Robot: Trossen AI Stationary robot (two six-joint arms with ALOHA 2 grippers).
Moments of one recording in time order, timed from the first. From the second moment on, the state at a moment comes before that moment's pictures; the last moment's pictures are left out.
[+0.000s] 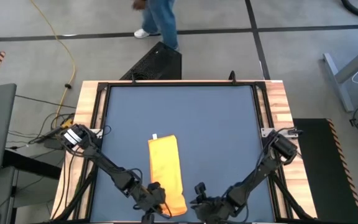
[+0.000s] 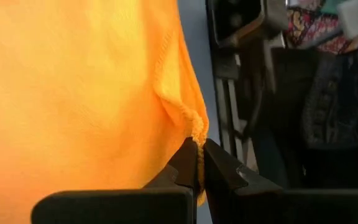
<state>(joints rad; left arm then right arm) -0.68 1.90 1.01 0.19 0.01 -0.78 0.80 2.06 1.29 -0.06 0.58 0.10</state>
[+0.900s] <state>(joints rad) -0.72 1.90 1.01 0.18 -0.07 -0.81 0.79 2.15 1.29 0.22 0.50 0.00</state>
